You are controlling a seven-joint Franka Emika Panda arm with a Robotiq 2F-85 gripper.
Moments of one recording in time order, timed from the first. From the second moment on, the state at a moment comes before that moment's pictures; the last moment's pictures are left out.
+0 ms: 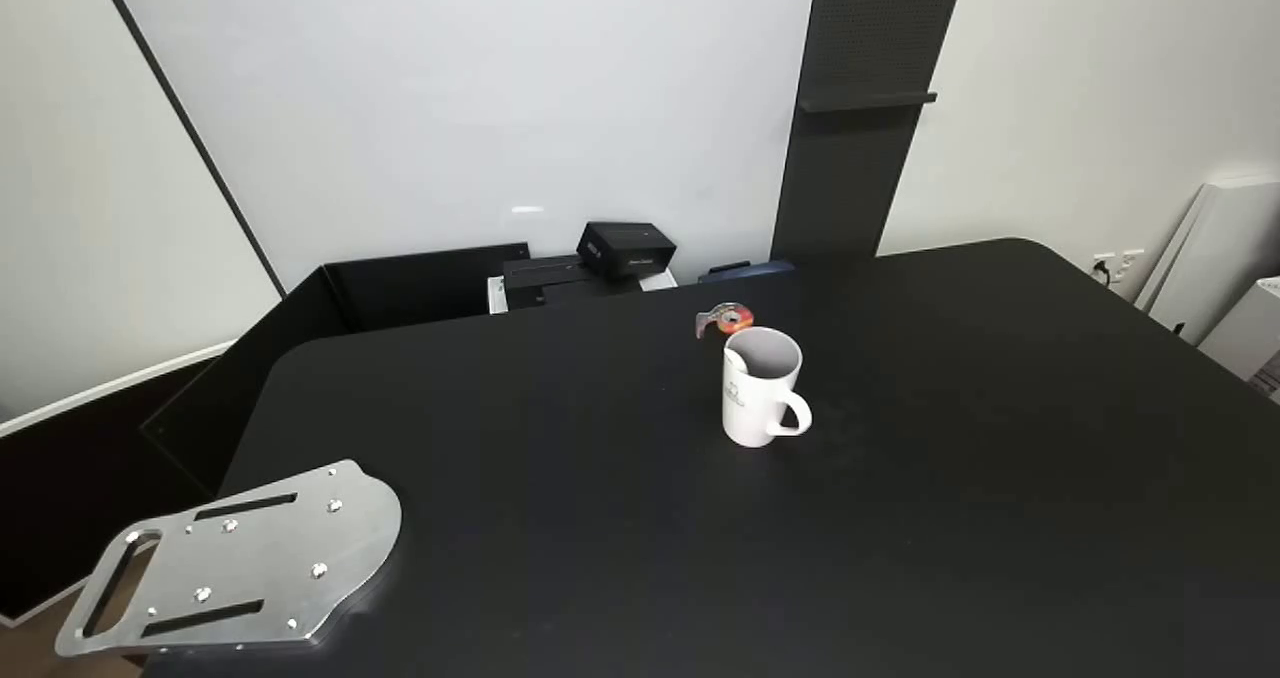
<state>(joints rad) -0.03 -0.31 -0.33 -2.17 0.19 1.96 -0.38</state>
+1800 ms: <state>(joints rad) 0.10 0.16 0.06 -2.17 -0.05 2.43 -0.24</state>
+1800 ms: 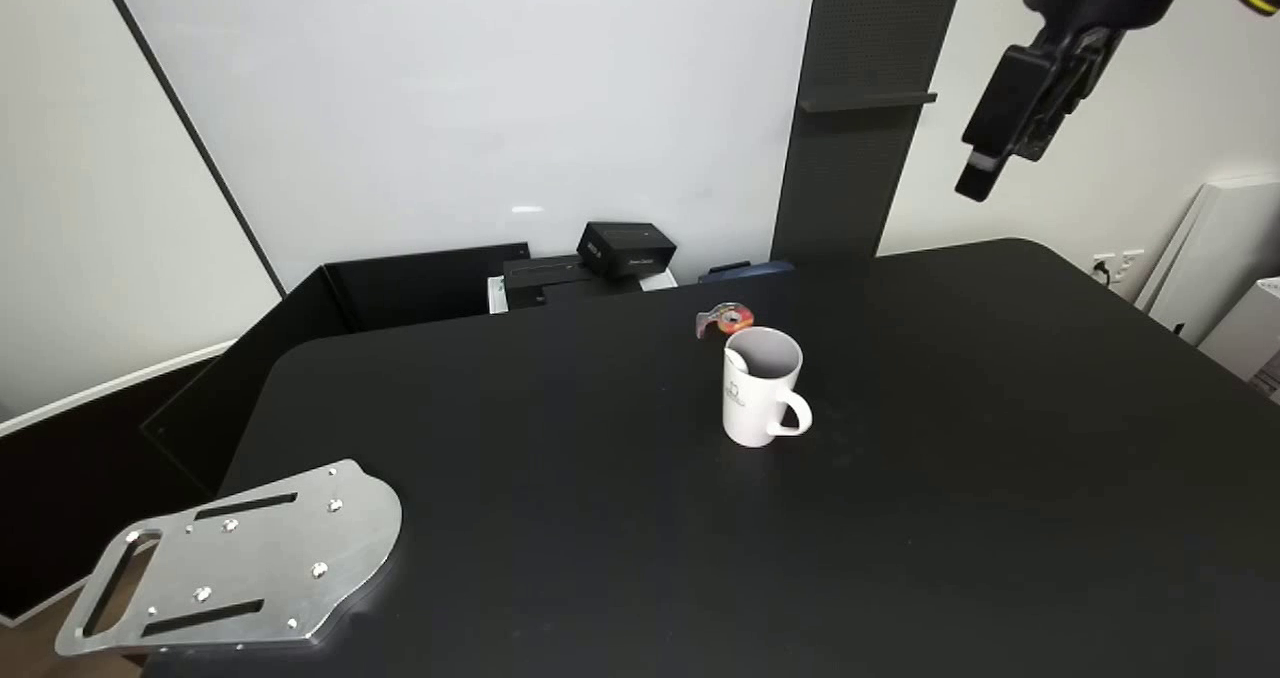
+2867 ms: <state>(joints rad) 0.30 0.45 0.01 -1.87 -0.23 2.32 0.62</state>
